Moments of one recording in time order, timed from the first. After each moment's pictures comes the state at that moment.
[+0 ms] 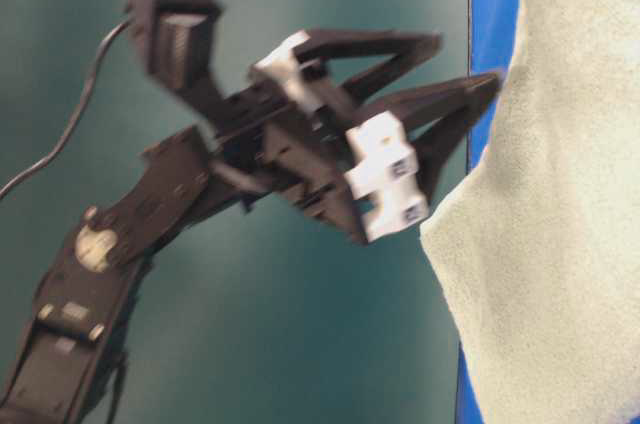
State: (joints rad) left arm 0.11 0.31 0.01 0.03 0.66 0.72; right arm 0.10 -0.44 0.78 -0.60 0.77 1.01
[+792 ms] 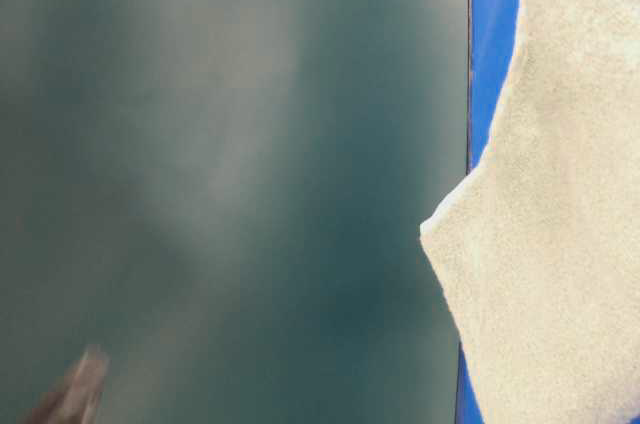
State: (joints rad) left arm 0.05 -0.68 0.76 0.01 0.23 0.17; right arm 0.10 -0.71 0.75 -0.91 0.58 0.99
